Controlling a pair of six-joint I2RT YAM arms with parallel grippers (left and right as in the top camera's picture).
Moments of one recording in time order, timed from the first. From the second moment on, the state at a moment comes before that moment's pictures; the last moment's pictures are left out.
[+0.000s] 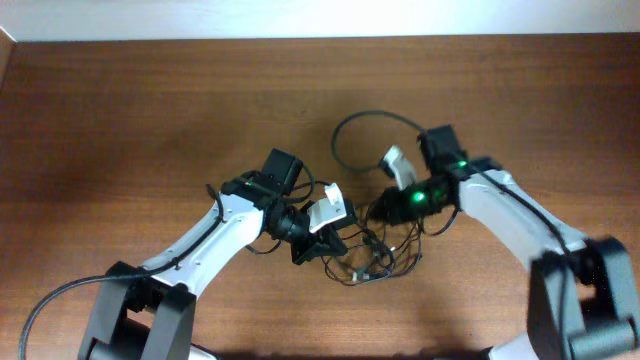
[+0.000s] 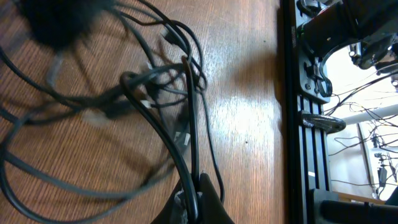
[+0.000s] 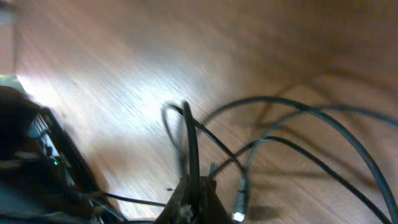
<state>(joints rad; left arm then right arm) -0.43 1.62 0.96 -0.73 0.85 0.74 0.26 1.67 1.07 -0.68 -0.70 -0.01</state>
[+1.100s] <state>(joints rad) -0.41 1.62 0.96 -0.53 0.60 0.35 0.19 1.57 1.19 -0.63 -0.55 0.14</state>
